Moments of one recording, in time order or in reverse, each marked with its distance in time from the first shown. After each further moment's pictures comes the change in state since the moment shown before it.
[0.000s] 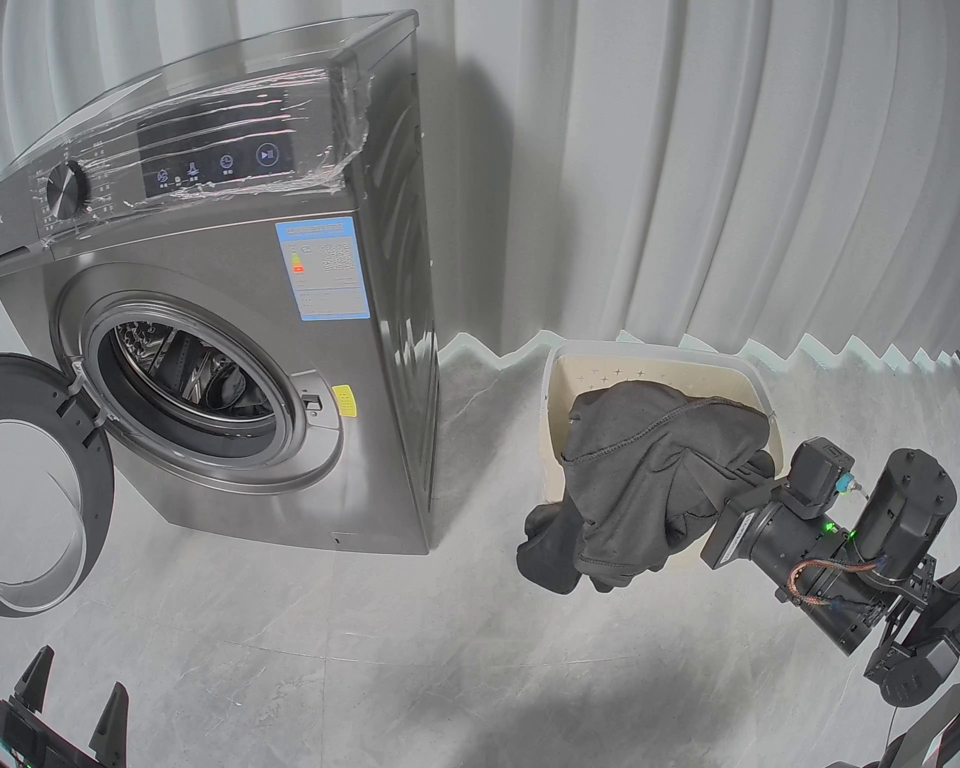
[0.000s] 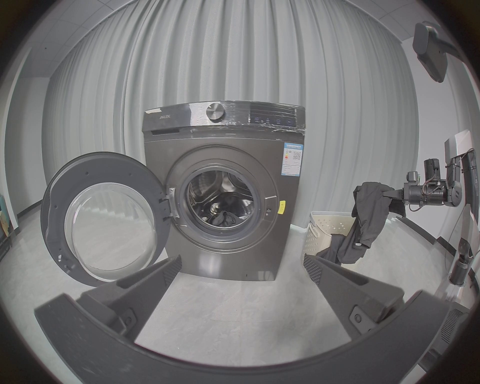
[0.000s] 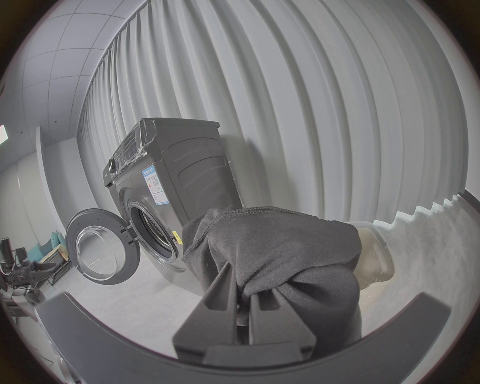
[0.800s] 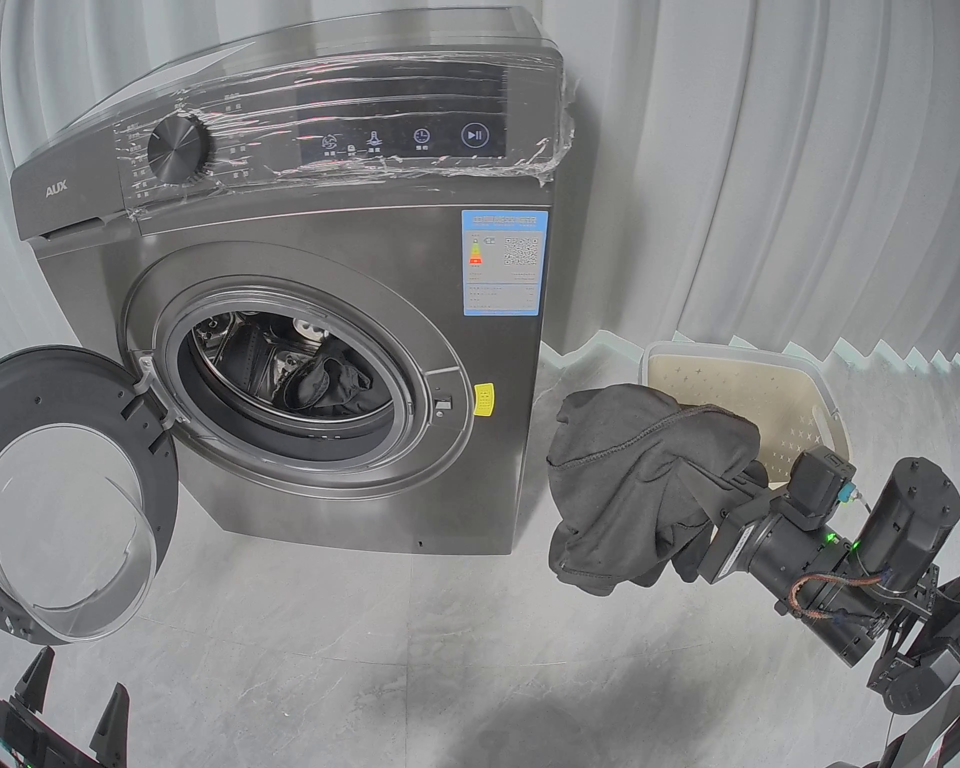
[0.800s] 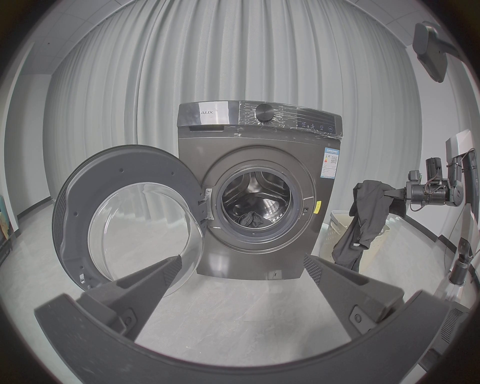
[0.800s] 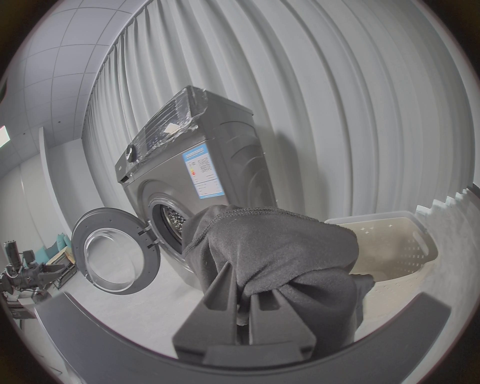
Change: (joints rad) left arm 0.000 0.000 0.000 0.001 0.000 0.000; right arm 0.038 -0.017 0.014 -0.001 0.002 0.017
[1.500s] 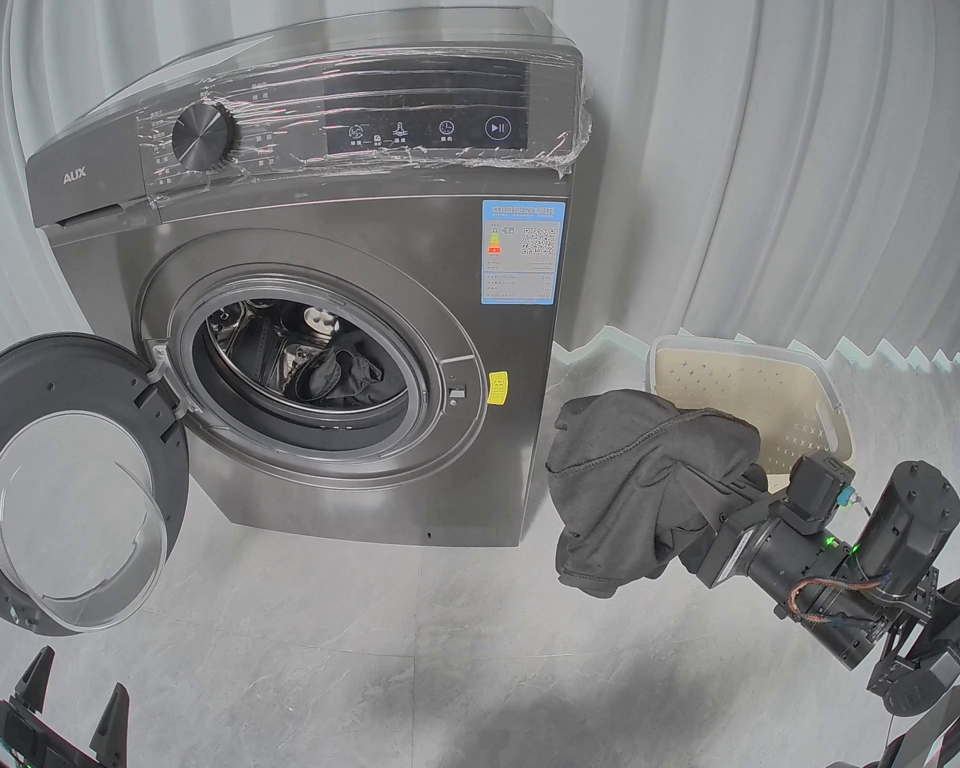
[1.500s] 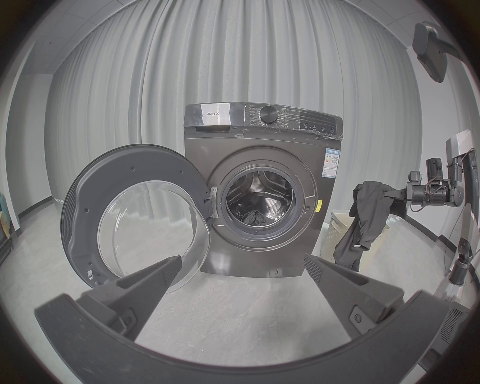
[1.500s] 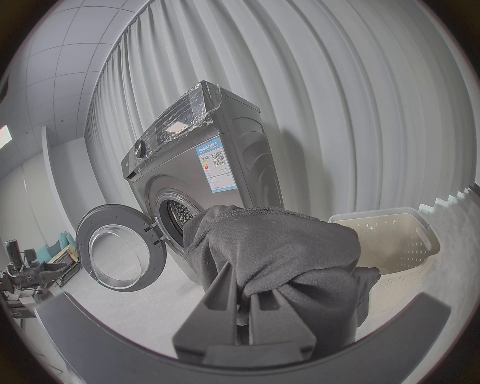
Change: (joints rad) left arm 0.000 0.000 0.000 0.000 -0.001 0.000; right arm 0.009 0.000 0.006 0.000 -0.002 0.001
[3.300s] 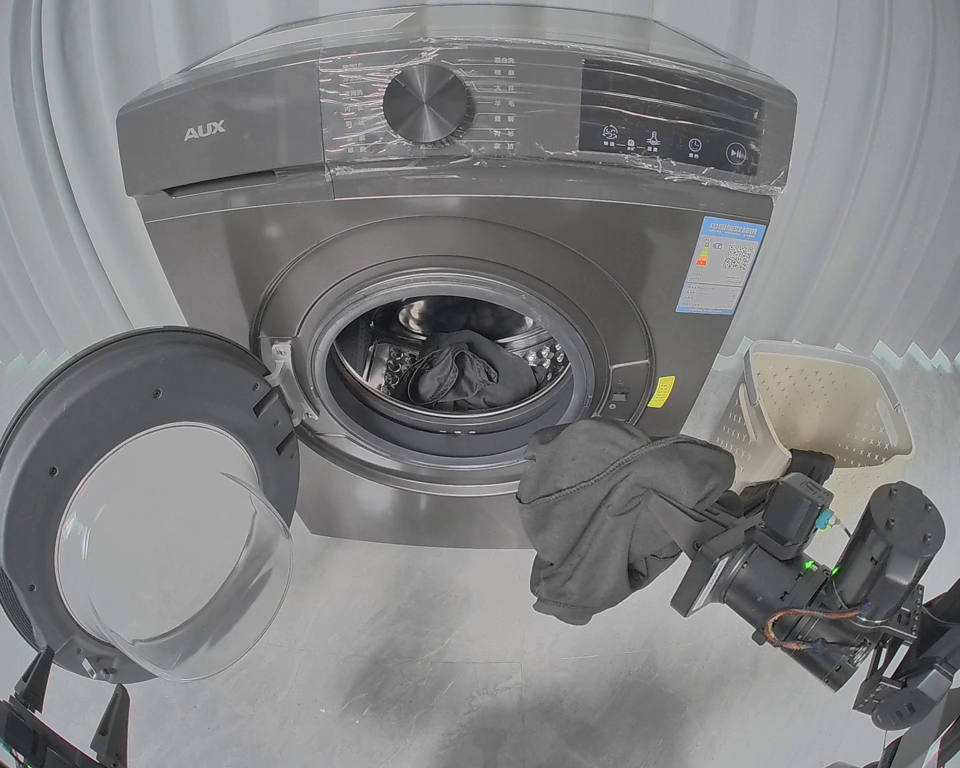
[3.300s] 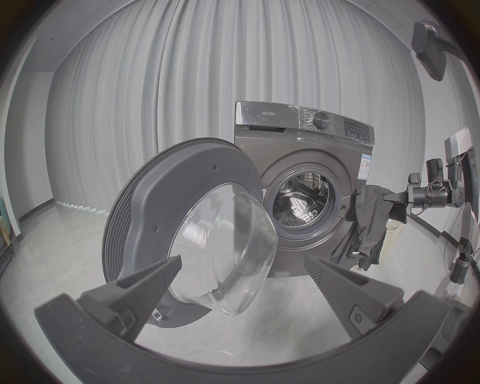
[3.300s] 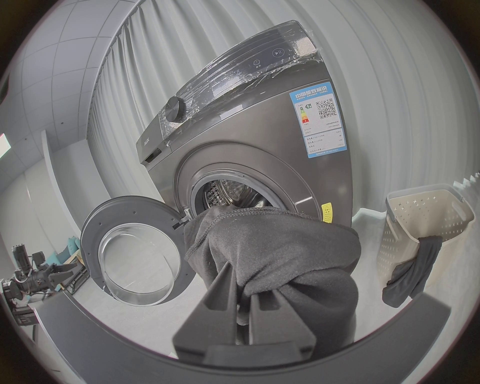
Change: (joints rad) left arm 0.000 0.001 0.000 0.000 0.000 0.008; right arm 0.071 0.039 0.003 -0.001 -0.016 0.063
